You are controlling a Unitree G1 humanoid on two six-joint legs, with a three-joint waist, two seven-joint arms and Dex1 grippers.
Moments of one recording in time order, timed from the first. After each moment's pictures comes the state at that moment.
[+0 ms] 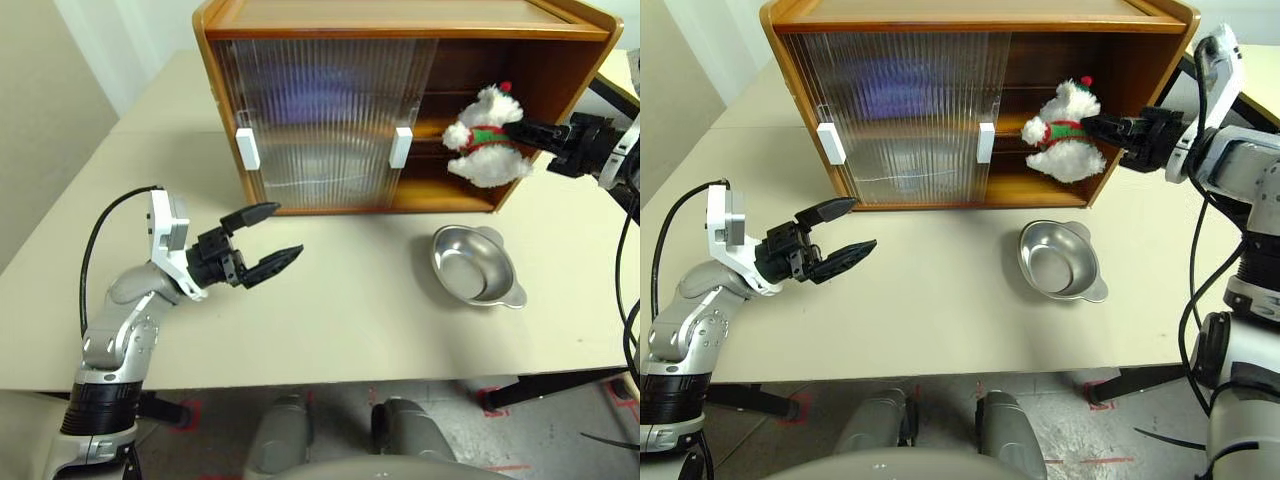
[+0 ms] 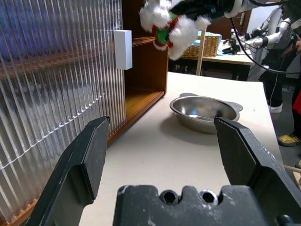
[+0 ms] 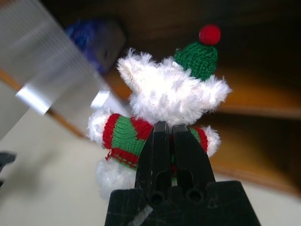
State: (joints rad) left arm -0.14 0.53 0.12 -0.18 -0.62 0.21 -1.03; right arm -0.77 -0.77 -0.36 0.13 0.64 1.09 0.68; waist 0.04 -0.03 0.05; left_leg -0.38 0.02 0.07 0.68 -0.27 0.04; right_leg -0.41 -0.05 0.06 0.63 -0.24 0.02
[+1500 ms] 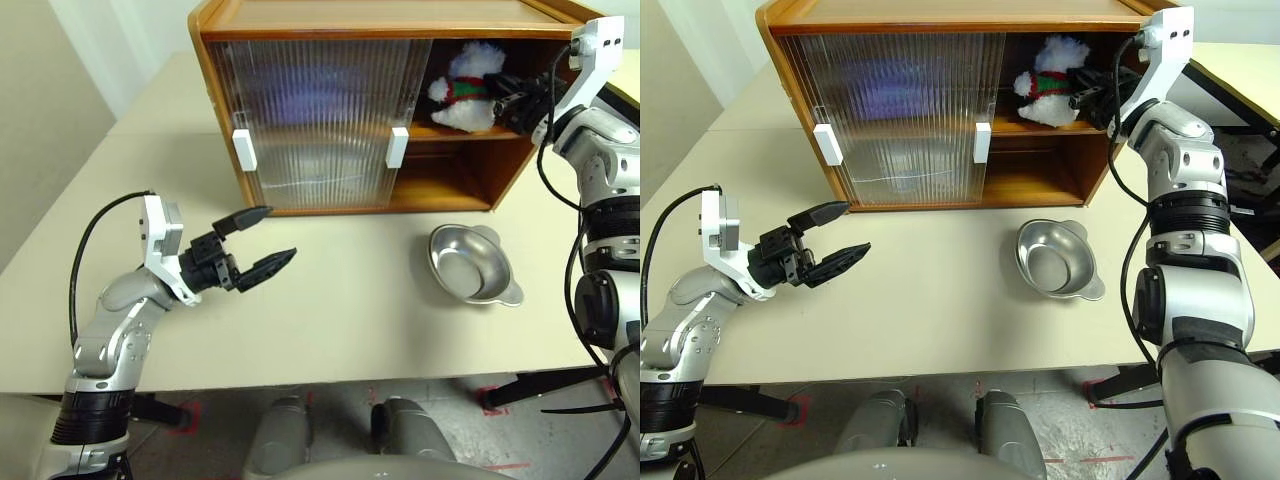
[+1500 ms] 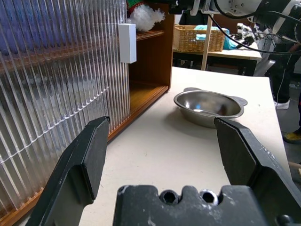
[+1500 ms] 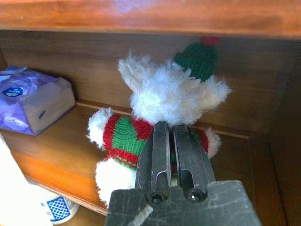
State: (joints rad) left arm -0.10 0.55 0.14 -0.19 -0.62 0.20 -1.01; right arm -1.00 -0.57 -0.19 0.75 0.27 0.18 0.67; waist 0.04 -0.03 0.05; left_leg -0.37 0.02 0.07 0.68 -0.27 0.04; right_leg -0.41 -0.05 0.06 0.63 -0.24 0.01
